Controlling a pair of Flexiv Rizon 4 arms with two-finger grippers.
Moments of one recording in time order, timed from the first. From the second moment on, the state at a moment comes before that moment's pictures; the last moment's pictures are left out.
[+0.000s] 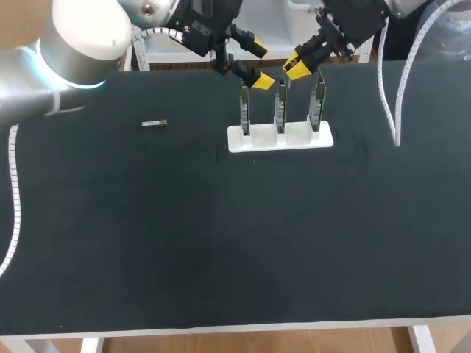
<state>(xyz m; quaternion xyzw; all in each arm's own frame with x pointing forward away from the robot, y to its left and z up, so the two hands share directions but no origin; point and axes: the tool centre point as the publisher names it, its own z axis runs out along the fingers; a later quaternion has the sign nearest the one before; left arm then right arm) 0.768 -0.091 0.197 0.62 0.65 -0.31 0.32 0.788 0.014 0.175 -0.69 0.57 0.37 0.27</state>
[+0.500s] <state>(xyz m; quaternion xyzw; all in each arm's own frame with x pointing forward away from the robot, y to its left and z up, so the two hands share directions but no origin) 0.768 -0.091 0.197 0.62 0.65 -0.31 0.32 0.796 0.021 0.182 -0.69 0.56 0.36 0.27</state>
